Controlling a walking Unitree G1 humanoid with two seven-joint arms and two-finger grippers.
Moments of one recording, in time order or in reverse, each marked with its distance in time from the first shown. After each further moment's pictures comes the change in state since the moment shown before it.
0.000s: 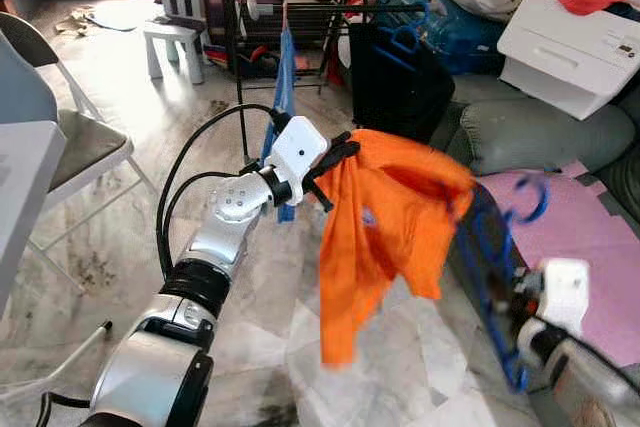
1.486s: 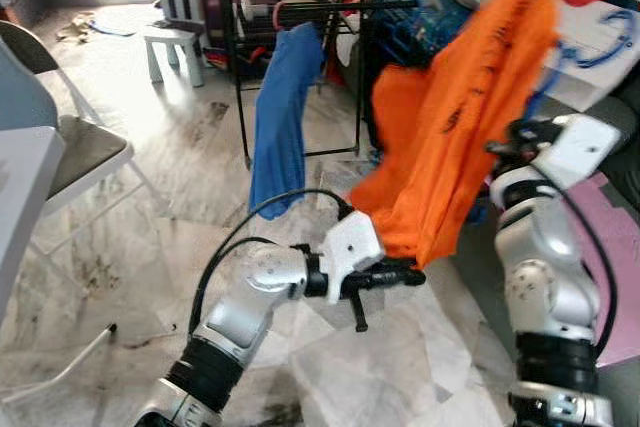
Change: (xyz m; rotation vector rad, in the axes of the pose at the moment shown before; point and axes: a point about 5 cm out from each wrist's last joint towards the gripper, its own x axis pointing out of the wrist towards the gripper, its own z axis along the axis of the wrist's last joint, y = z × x) left arm -0.019 -0.114 -0.012 -0.257 0.096 -0.581; right arm 0.049 0.060 0.149 0.189 -0.622 -0.072
